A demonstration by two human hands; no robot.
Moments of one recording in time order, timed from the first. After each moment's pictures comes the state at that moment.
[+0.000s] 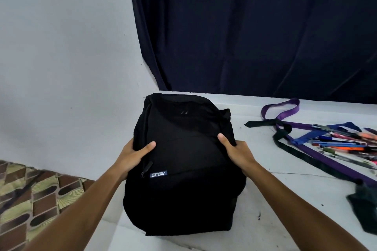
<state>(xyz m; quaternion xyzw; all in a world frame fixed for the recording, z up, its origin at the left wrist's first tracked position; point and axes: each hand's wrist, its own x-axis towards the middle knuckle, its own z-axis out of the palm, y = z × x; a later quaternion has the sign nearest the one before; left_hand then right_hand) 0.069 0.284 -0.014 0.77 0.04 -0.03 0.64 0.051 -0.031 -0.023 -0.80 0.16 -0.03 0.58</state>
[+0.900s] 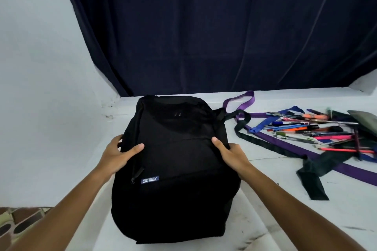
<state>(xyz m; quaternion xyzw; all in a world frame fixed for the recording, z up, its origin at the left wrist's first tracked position) 0.094 0.228 -0.003 0.86 0.00 -0.03 0.51 0.010 -0.102 -0.033 -0.79 0.23 -0.05 0.57</state>
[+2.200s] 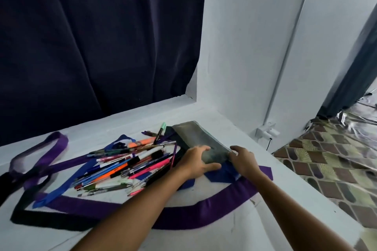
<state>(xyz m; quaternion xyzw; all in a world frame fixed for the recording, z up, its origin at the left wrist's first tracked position) -0.061 -0.533 -0.031 0.79 -0.50 -0.22 0.28 -0.199 -0.658 -0.044 -0.81 0.46 -0.13 0.33</state>
